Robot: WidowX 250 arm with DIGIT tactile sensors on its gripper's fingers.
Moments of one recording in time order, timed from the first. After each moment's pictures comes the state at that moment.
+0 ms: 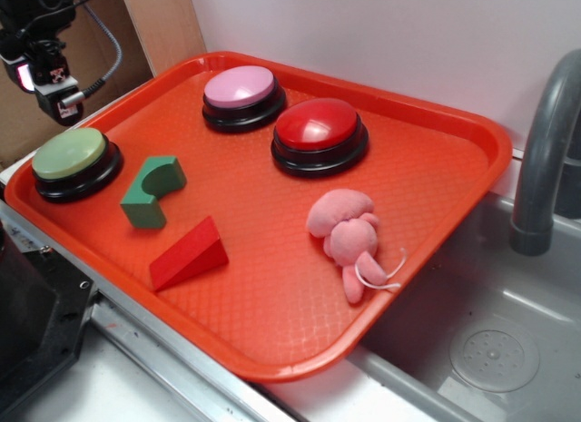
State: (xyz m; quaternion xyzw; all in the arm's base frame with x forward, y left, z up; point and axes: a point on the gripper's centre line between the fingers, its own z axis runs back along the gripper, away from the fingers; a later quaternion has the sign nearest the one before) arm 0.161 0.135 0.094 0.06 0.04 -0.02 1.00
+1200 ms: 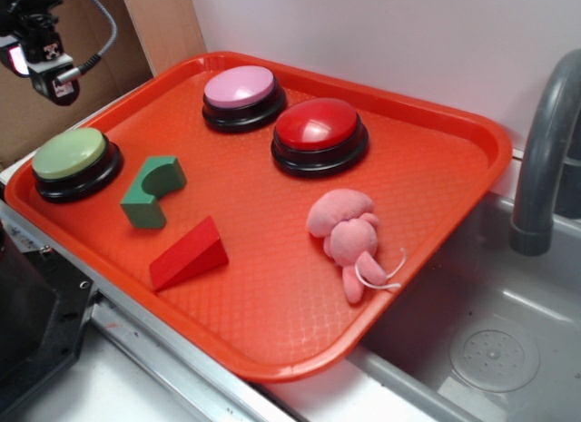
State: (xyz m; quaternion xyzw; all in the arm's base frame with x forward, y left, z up) arm 0.162 0.124 0.114 0.05 0.03 0.00 1.00
